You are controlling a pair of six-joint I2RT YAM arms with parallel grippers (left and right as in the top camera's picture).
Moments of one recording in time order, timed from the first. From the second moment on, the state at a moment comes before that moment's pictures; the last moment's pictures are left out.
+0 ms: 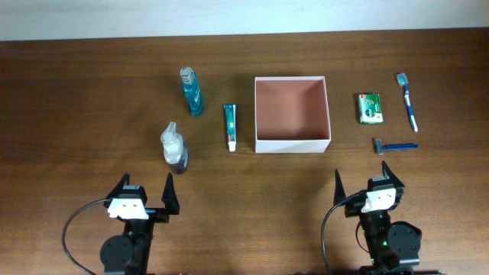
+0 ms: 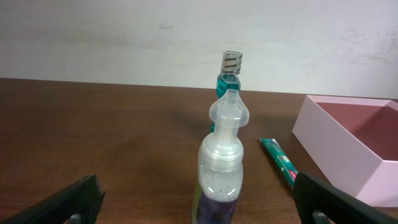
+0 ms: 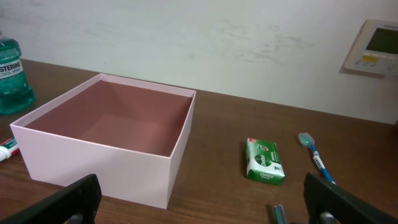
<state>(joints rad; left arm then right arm) 0.00 0.01 0.01 -0.07 0.06 -0.09 0.03 0.01 0.01 -0.07 -0.07 -0.14</state>
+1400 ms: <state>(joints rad) 0.00 0.01 0.01 -0.04 0.03 -0.09 0.03 0.01 0.01 -0.07 -0.07 -0.14</state>
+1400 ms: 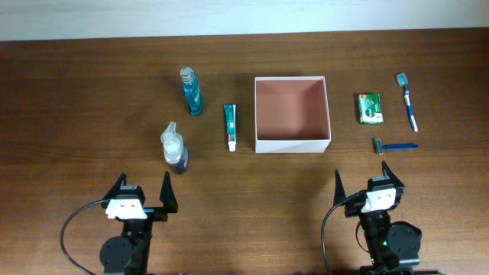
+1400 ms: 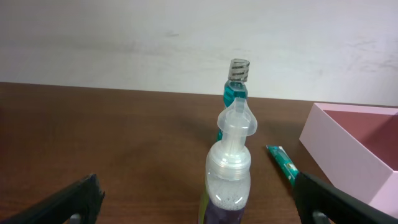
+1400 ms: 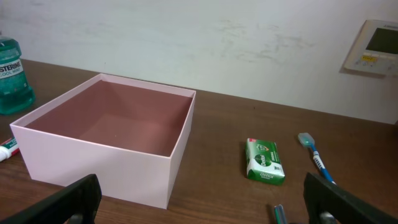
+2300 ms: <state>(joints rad) 0.00 0.01 0.01 0.05 0.03 -0.09 0.03 0.01 0.01 -0.07 -0.07 -0.14</state>
